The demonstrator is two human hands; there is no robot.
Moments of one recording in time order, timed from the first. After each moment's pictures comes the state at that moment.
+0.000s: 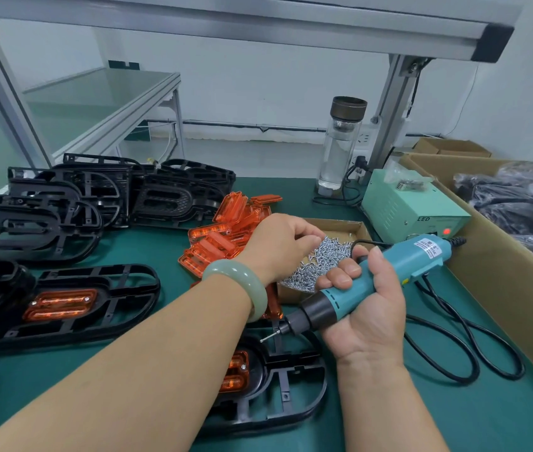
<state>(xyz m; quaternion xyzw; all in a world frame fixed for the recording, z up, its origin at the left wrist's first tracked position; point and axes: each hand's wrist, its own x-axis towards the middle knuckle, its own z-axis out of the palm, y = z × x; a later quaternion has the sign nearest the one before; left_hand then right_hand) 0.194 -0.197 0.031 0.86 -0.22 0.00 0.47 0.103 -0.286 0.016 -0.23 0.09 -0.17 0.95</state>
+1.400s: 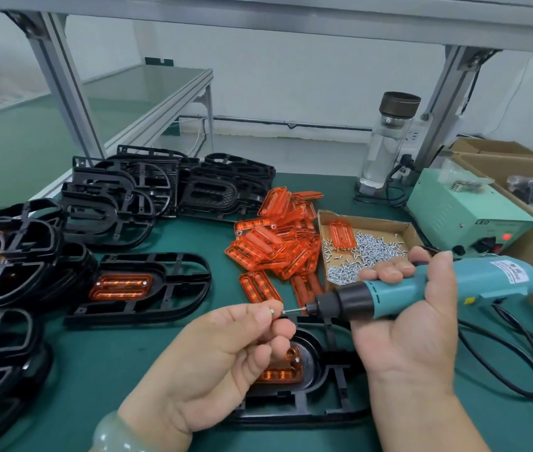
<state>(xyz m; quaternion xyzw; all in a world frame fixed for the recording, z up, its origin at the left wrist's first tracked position) 0.070 -0.079 0.023 0.42 0.10 -0.26 0.86 0.087 -0.247 0.024 -0.21 0.05 -0.23 0.95</state>
